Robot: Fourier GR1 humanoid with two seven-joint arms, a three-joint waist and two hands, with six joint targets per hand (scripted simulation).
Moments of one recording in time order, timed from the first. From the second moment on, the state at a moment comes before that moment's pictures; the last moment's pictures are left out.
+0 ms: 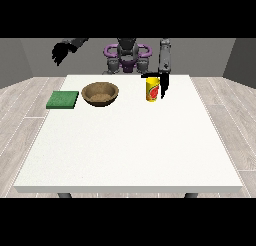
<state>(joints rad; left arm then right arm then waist) -0.34 0.06 0.12 -0.95 0.02 0.06 -0.51 -0.14 -0.21 -0.25 -1.61 -0.28 0.16 0.00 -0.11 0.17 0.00</state>
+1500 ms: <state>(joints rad) -0.65 0.07 -0.21 -0.57 -0.65 0.65 -0.16 -0.16 -0.36 -0.37 -1.36 -0.39 0.31 0.06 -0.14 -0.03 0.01</state>
